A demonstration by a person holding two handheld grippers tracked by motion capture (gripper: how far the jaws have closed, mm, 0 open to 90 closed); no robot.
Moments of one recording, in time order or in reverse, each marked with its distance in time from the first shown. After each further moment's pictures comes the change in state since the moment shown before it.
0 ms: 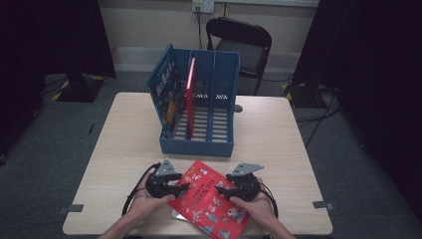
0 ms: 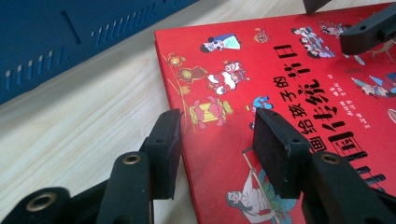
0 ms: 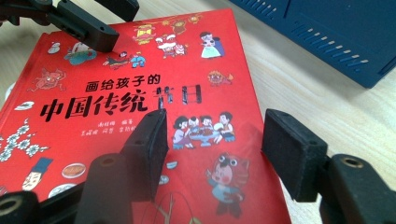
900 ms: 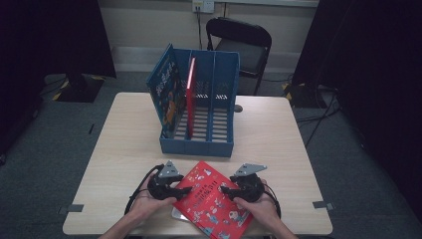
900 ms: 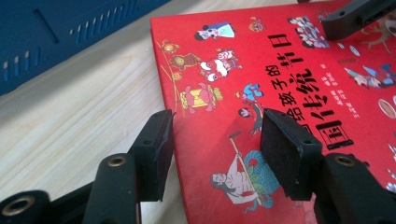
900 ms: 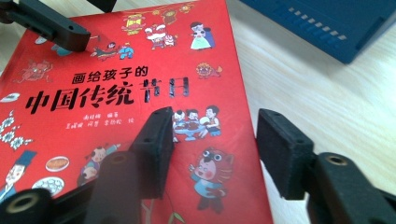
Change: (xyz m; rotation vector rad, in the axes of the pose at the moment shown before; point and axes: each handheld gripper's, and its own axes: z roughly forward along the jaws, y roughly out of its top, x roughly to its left) left arm -0.009 0.004 0.002 0.033 -0.024 0.029; right arm -0.004 -0.007 -0.009 0.037 -0.036 0.037
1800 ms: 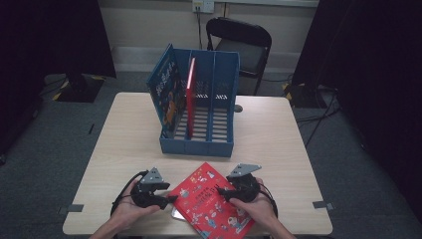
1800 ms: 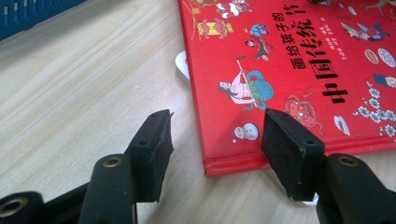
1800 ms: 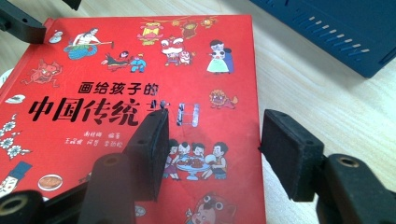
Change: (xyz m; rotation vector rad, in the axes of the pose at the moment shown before) left arm 0.008 -0.030 -0.037 0.057 -0.032 -0.038; right arm 0.009 0.008 0.007 0.010 0.016 -0.045
